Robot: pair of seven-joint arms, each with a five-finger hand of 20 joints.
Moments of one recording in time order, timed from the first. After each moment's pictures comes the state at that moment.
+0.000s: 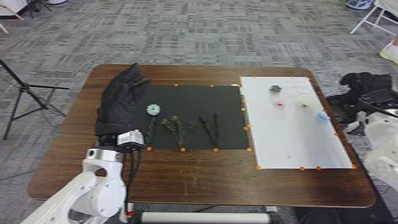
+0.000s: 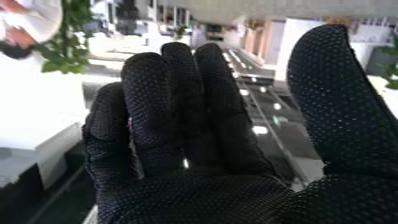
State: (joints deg) left arm 100.7 -48.2 -68.1 -113.1 35.3 16.4 33.9; right arm -96.1 -18.6 74.4 -107.6 -123.7 11.6 35.3
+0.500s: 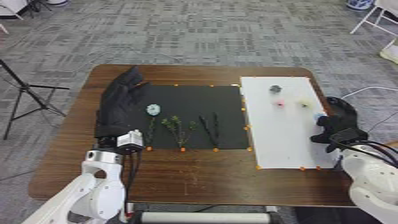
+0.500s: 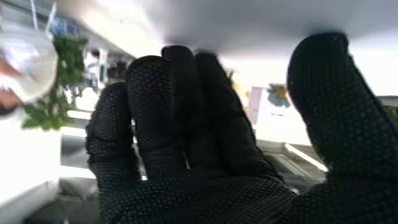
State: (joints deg) left arm 101.5 -47.9 -68.3 -113.4 35.3 16.8 33.9; right arm -88.6 -19.0 52.1 -102.2 -126.7 12.2 36.3
